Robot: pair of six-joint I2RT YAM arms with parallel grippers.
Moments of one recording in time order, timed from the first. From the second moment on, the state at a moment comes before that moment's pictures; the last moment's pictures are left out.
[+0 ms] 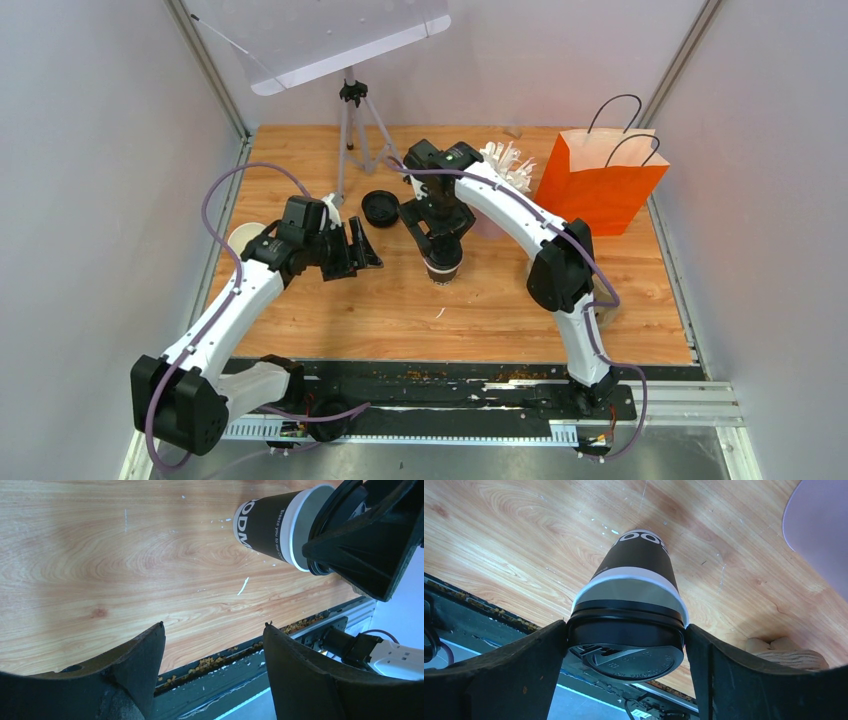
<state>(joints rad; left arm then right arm) -0.33 1.09 0.89 -0.68 0.34 -0.60 0.74 2.16 2.16 -1.35 -0.06 0.17</state>
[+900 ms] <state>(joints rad) -0.33 1.11 0.89 -0.64 0.37 -0.60 0.74 2.13 2.09 -1.32 -0.07 0.13</state>
